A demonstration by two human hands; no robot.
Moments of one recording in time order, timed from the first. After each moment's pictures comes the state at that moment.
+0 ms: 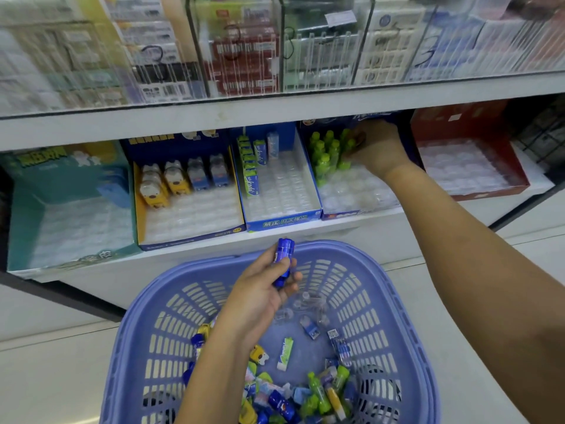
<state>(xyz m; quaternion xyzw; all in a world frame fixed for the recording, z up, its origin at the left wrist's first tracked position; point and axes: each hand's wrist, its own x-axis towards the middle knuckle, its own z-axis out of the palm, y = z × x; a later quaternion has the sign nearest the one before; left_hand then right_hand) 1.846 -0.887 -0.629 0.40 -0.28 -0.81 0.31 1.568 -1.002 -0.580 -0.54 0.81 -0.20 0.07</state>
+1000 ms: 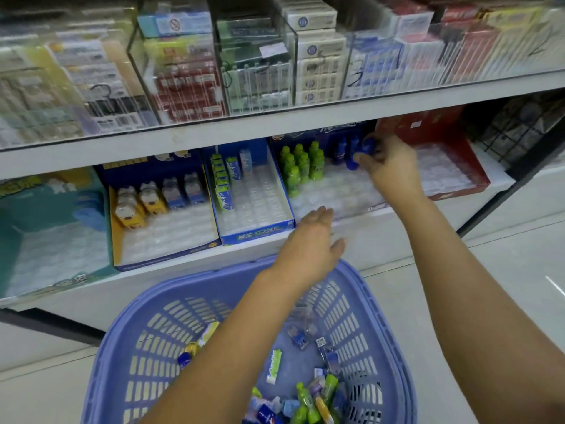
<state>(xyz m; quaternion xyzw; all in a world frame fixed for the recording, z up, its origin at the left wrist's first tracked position) 1.738 -0.904 -0.593 0.35 -0.89 -0.28 0.08 1.548 -0.922 -0.570 -0.47 0.77 -0.43 0.04</state>
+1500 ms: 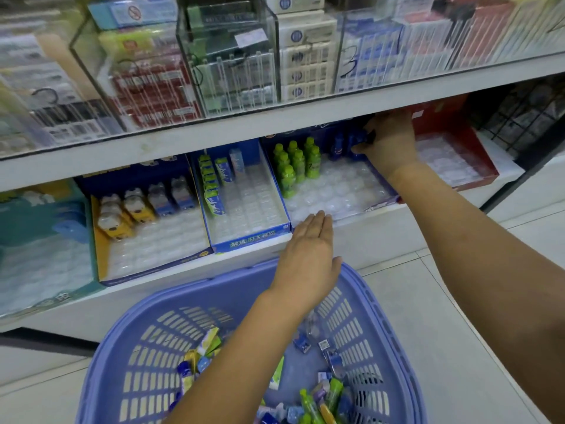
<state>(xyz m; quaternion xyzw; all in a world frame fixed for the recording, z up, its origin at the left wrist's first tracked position) 1.734 -0.905 -0.619 0.33 -0.93 -0.17 0.04 1.505 -0.969 -0.570 -0.52 0.84 -0.14 -0.06</state>
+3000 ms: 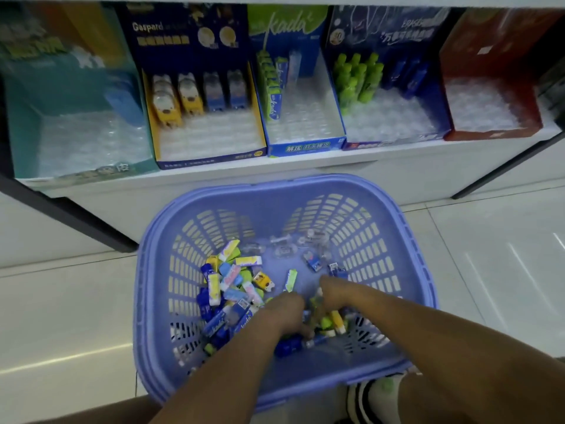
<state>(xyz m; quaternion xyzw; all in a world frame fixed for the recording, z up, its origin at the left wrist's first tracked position) 1.874 -0.810 -0.807 0.33 -0.82 -0.38 -0.27 1.735 -0.792 -0.792 -0.48 0.67 0.31 0.48</state>
